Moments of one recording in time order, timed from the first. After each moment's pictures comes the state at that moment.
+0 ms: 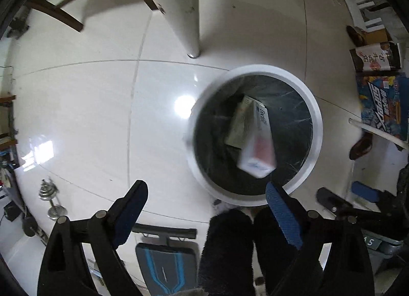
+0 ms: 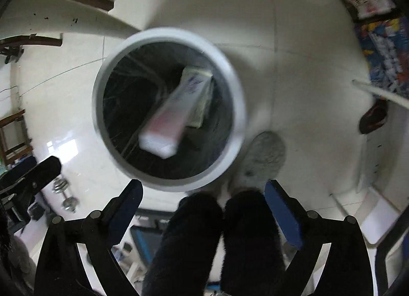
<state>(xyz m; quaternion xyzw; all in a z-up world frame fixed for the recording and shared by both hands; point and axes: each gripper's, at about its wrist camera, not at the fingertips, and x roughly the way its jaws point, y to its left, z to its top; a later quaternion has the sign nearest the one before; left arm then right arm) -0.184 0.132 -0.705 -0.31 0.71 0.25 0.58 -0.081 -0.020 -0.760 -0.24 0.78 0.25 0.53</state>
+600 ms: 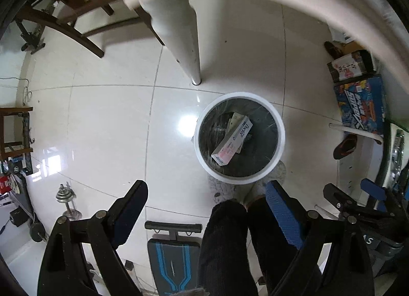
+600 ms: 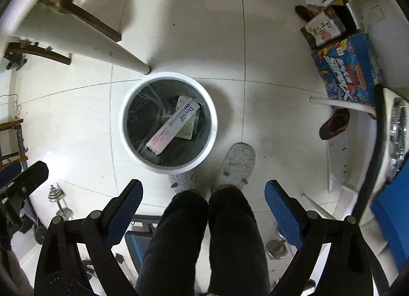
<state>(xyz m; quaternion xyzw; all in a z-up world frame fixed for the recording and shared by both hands) -0.183 0.124 -0.548 -0.28 0.69 0.26 0.62 -0.078 -0.033 -0.591 -0.25 0.72 0.24 0.60</state>
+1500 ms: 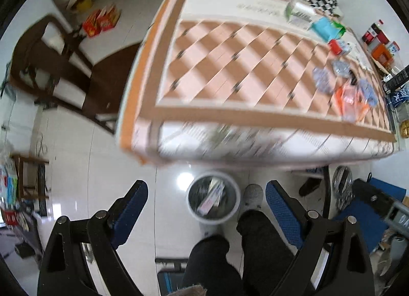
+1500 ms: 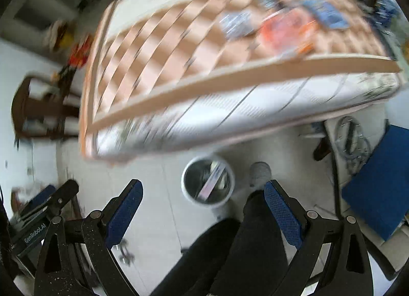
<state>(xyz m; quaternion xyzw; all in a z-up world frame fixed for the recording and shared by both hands) -0.077 0.135 -0.265 -0.21 0.58 0.26 0.74 0.029 -0.066 -0.231 -0.05 0.66 0.24 0.71</state>
